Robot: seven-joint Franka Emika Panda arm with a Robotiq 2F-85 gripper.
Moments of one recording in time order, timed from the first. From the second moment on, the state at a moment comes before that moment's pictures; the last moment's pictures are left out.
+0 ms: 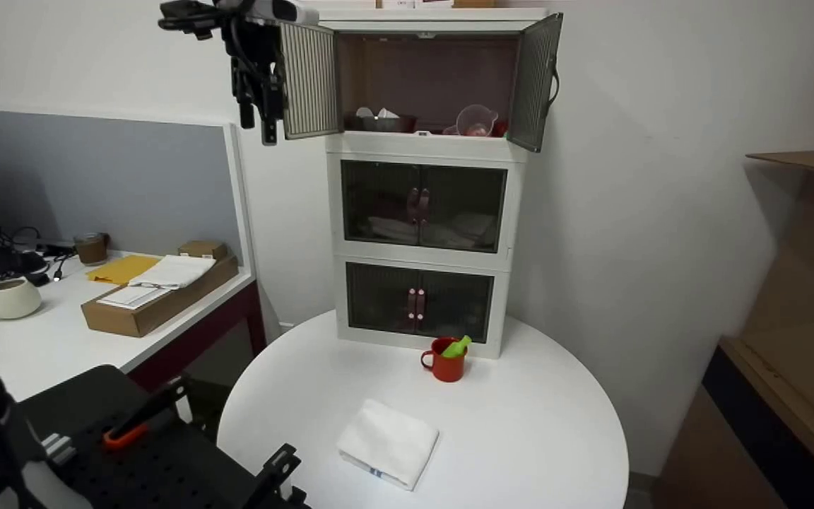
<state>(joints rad) 0.08 -0.32 0.20 -2.38 0.26 2.19 0.47</state>
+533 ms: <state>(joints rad) 0.03 -0.06 0.11 -2.45 0.40 2.71 0.52</state>
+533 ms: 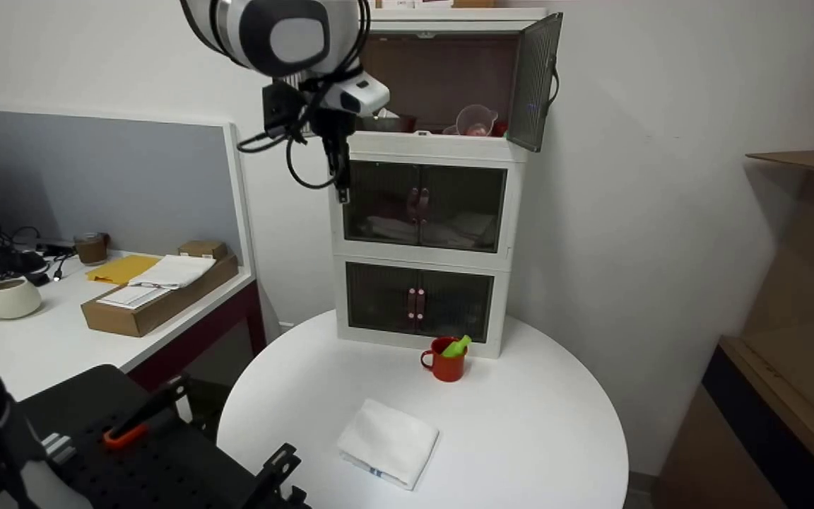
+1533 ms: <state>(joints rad) 0.02 0.09 0.07 -2.38 0.47 2.77 0.60</state>
